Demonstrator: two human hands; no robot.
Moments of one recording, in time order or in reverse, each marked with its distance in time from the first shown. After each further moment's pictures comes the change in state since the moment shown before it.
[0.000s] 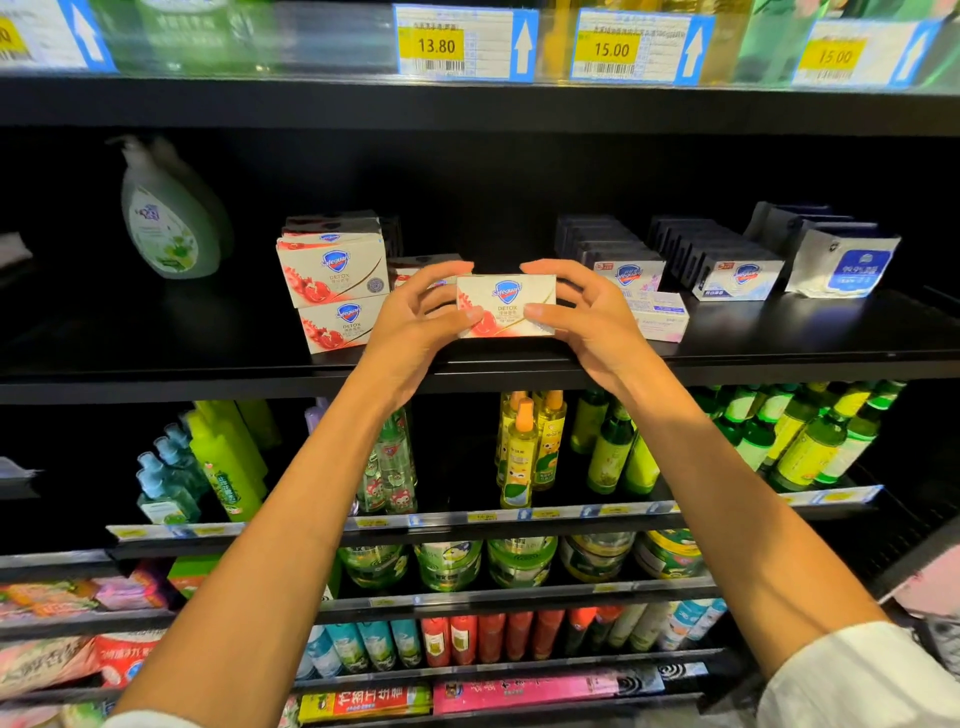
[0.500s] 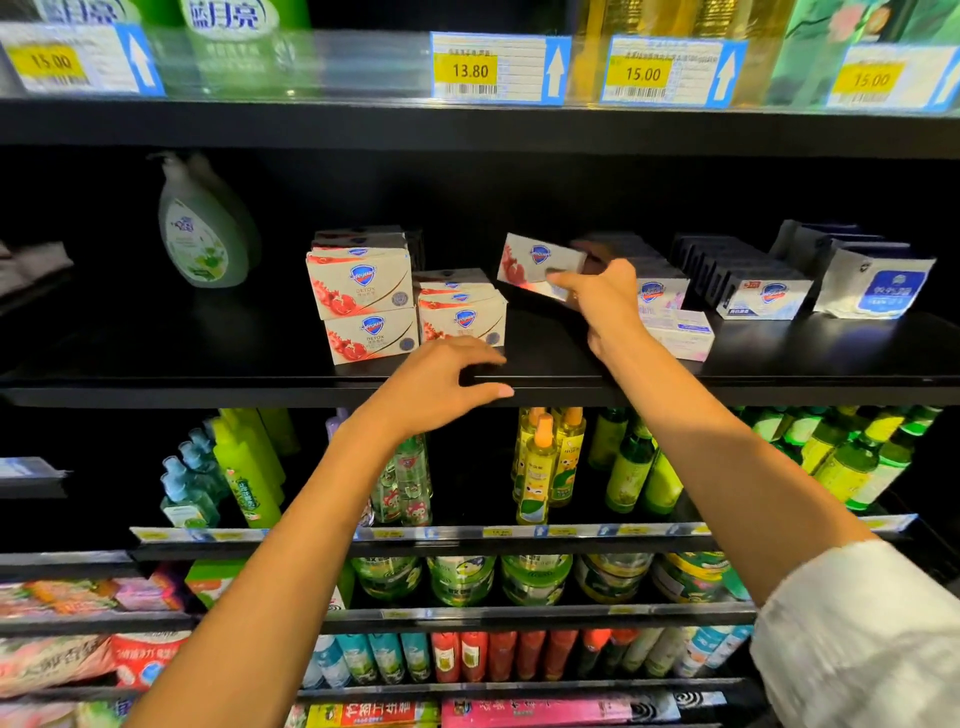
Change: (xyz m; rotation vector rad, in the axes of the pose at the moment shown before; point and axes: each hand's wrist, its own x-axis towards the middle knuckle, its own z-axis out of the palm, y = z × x) left_hand -0.014 -0.002 -0.017 1.200 -0.278 0.099; right_hand 0.081 0.011 0.004 -0.142 0.534 0.081
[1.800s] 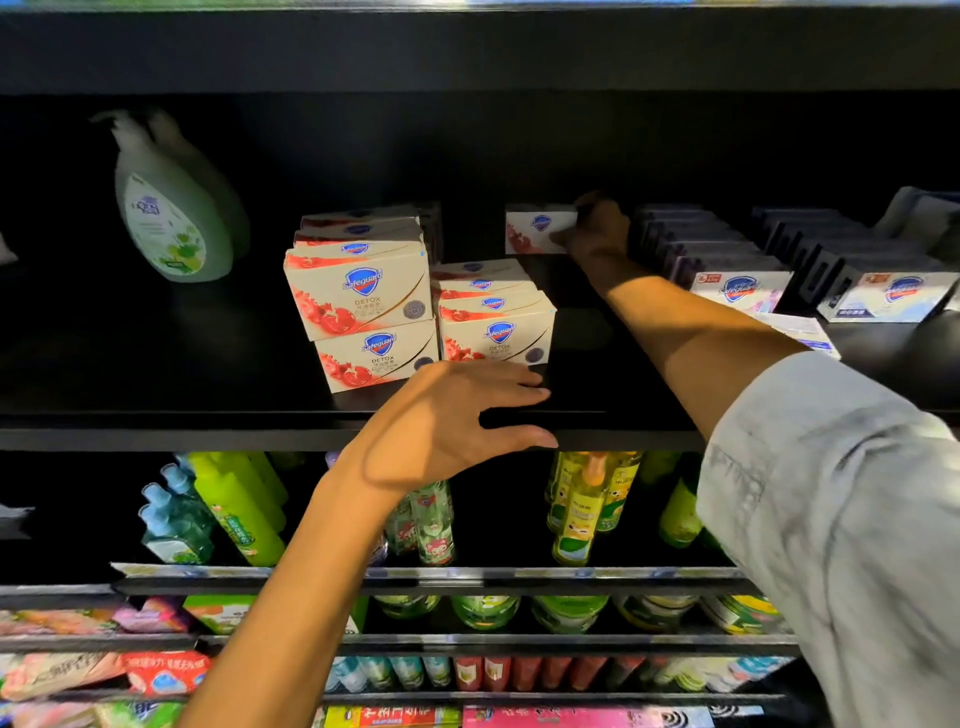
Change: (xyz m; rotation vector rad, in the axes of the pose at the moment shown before) left_hand 0.006 -0.029 -0.001 -0.092 -0.001 0.061; right_hand 0.169 0.050 0.085 -0.619 0.019 -0.100
